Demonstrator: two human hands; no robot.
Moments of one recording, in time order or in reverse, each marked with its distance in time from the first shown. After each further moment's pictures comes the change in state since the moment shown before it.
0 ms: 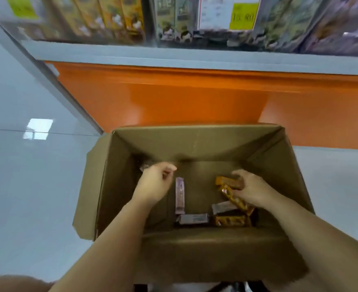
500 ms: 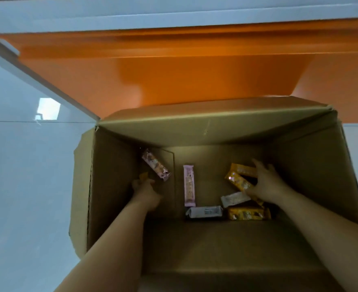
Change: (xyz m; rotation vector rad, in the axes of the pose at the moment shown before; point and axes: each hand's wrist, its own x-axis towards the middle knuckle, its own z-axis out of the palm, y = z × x) left_hand 0.025 -0.065 0.027 0.092 -0.274 -0.696; right_hand 0.065 0.032 0.038 -0.005 -0.070 0.228
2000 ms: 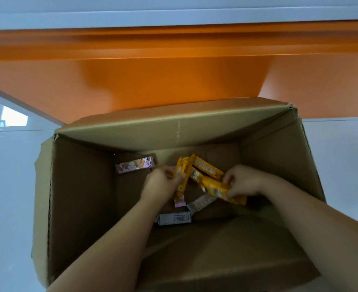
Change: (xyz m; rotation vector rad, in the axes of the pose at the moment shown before) left_hand -0.010 0.073 0.039 -0.125 0.022 0.372; right_hand -0.003 -0.008 -0.031 -0.151 -0.292 -0.099
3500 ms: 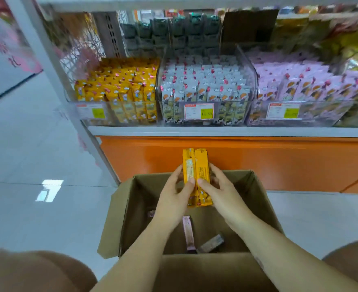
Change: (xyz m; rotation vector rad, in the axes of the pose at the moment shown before) left_hand -0.193 0.076 -0.077 -0.549 0.204 0.670; right_hand -0.207 -0.101 0.018 0.884 0.582 -0.737
